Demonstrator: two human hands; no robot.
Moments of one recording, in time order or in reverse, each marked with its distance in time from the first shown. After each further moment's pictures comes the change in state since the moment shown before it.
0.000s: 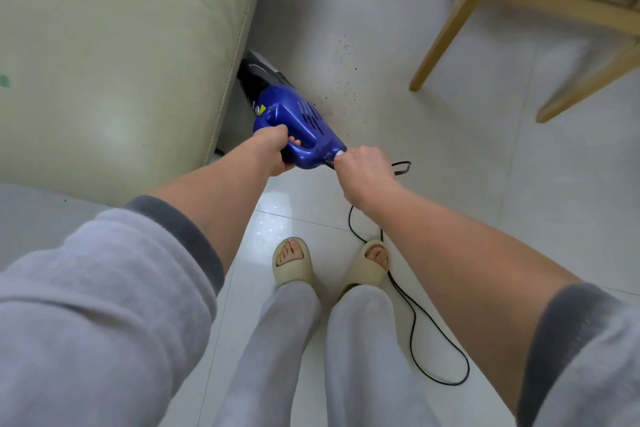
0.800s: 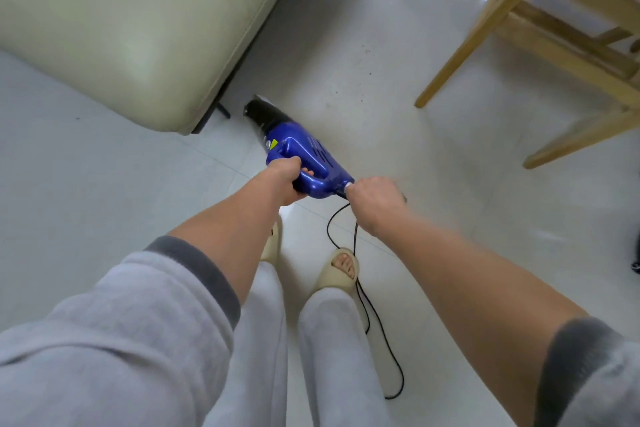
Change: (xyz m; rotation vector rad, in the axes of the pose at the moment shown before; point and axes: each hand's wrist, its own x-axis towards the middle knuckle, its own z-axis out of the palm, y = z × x) left_hand -0.064 -0.122 0.036 -0.273 -0.005 -0.030; right_hand -0.103 0.046 0.029 -0.150 -0.102 -0.216
